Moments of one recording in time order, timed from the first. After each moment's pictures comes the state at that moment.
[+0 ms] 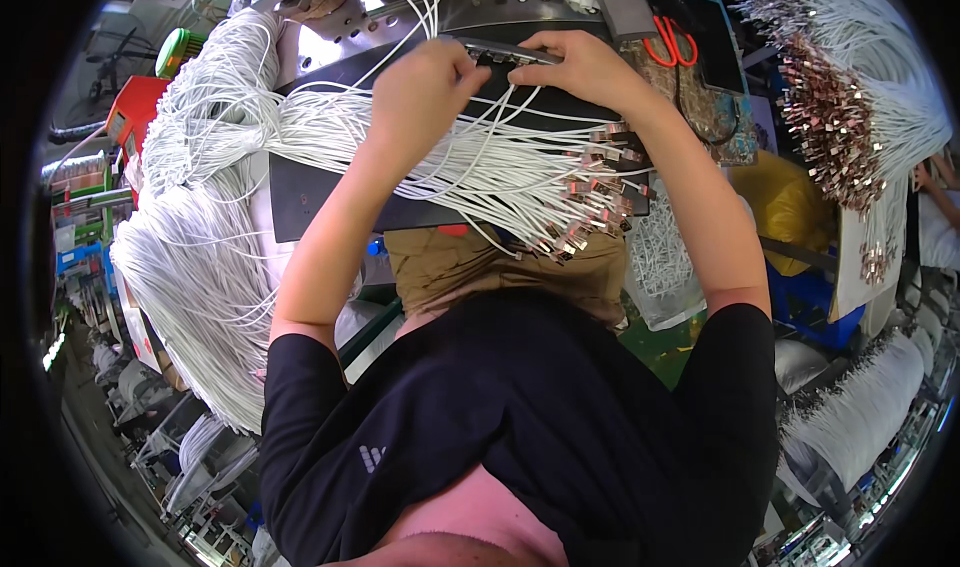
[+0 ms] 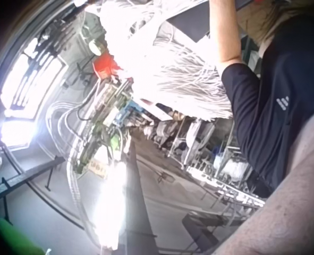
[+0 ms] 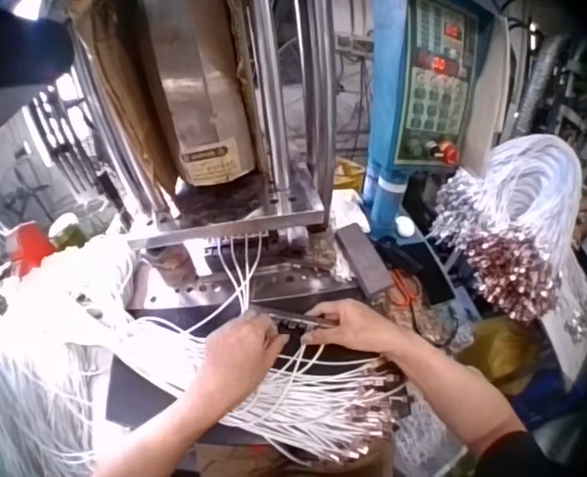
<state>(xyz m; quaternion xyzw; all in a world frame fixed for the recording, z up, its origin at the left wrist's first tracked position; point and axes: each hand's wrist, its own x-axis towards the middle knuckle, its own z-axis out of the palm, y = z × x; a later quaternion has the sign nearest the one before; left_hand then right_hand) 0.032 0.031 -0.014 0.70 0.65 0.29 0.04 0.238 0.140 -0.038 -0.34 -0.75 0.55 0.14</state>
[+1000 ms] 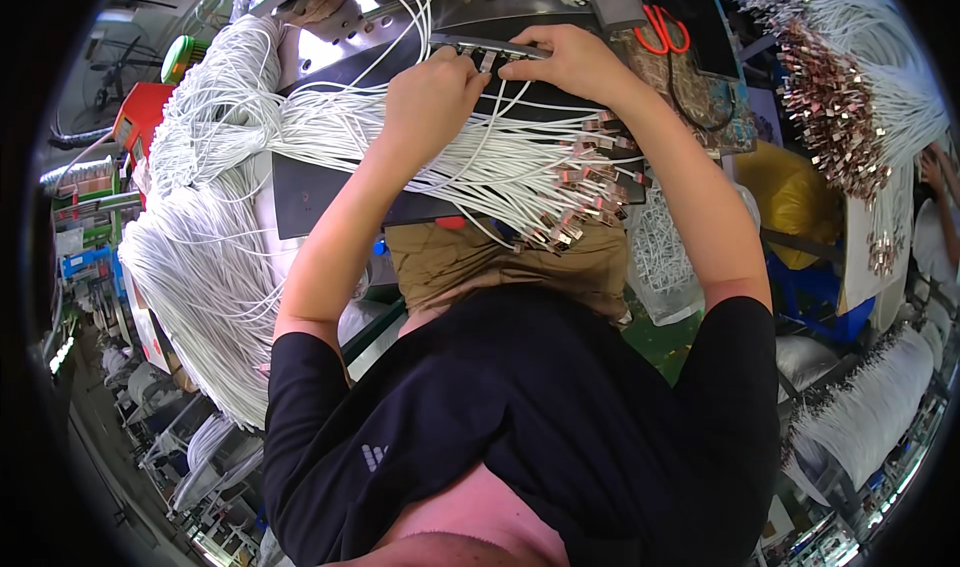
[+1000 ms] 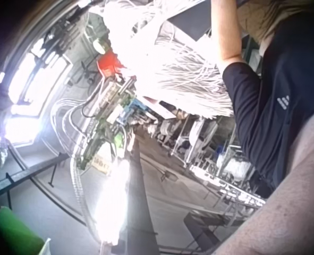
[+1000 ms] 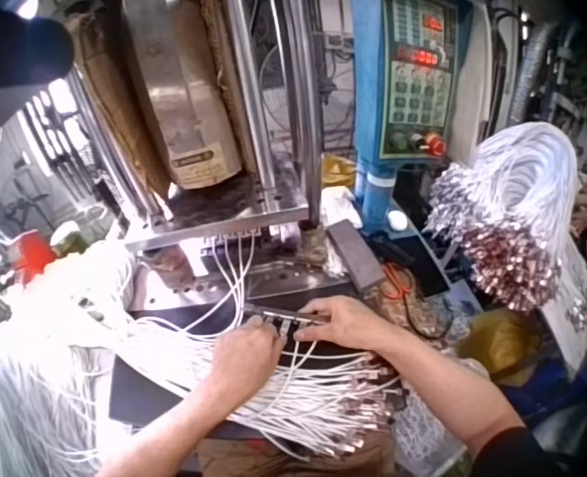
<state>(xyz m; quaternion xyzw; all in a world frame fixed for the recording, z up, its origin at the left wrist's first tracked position) 0.045 0.027 -0.026 0.74 0.64 0.20 0.00 0.238 0.139 -0.048 -0.33 -0.77 0.52 0.15</state>
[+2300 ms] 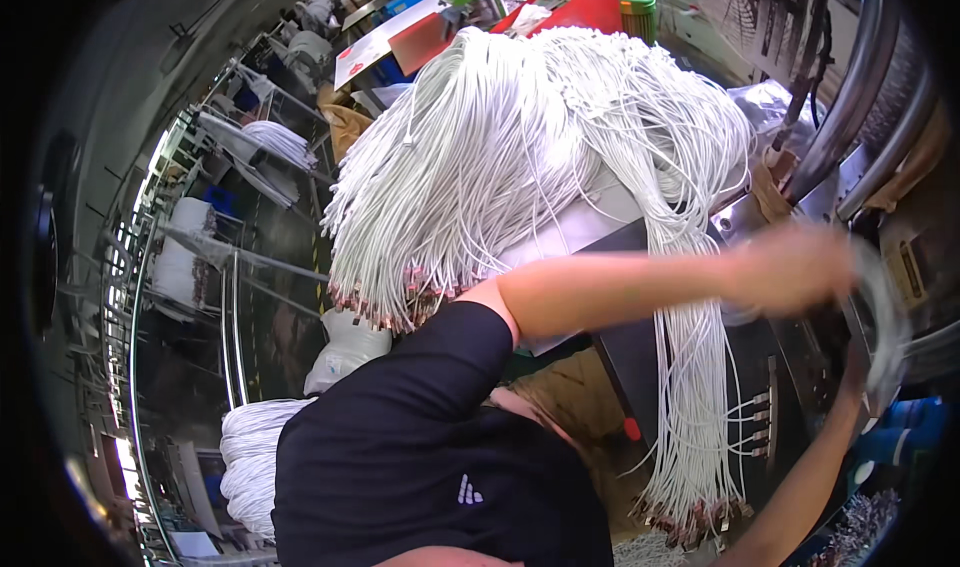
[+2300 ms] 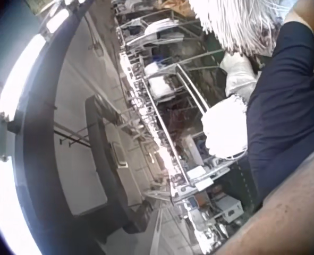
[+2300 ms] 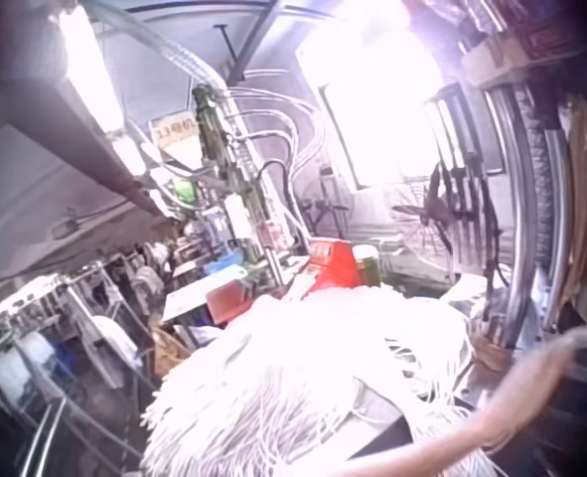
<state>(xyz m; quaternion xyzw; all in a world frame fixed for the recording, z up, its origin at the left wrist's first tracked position) -0.074 0.061 0.066 0.72 0.51 0.48 -0.06 0.152 0.418 -0.128 -0.47 -0.86 -0.20 0.04</state>
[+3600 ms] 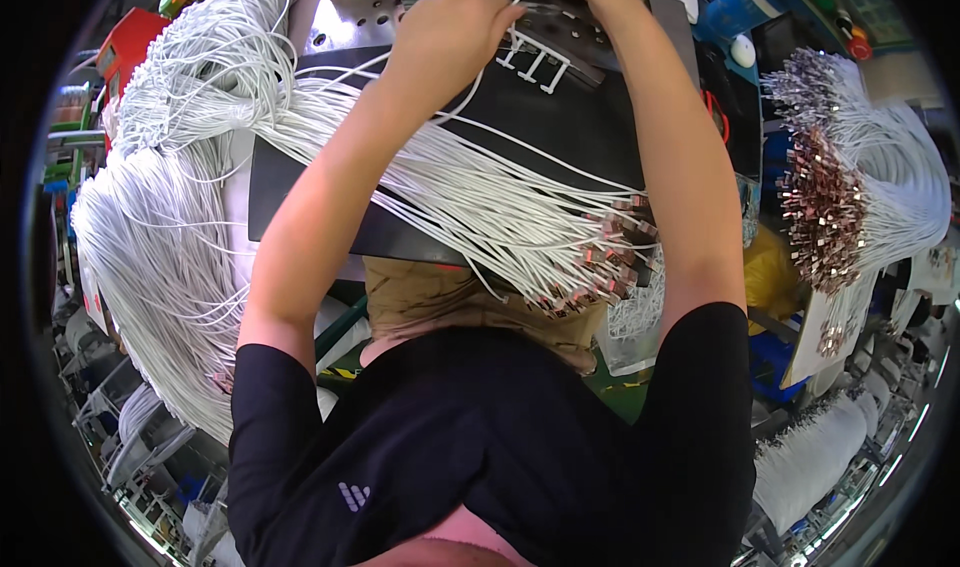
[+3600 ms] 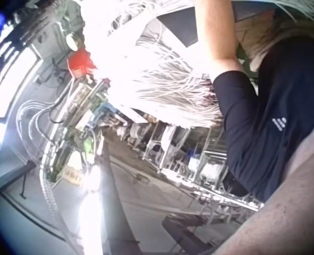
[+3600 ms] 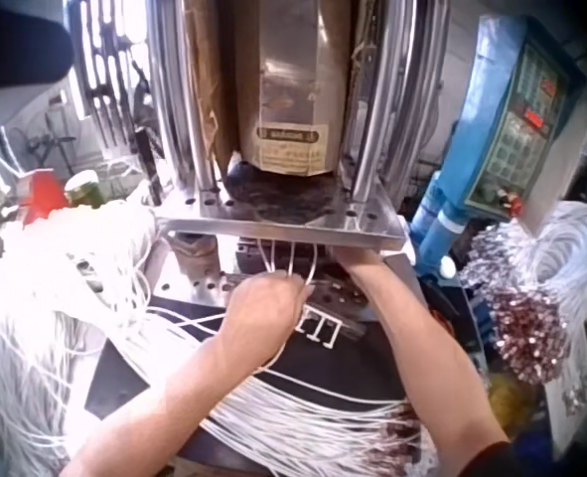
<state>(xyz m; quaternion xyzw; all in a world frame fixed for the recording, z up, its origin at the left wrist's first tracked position) -0.010 0.106 -0.025 0.72 0.60 0.31 -0.15 0.123 0.349 -0.090 -0.11 -0.81 0.31 0.48</state>
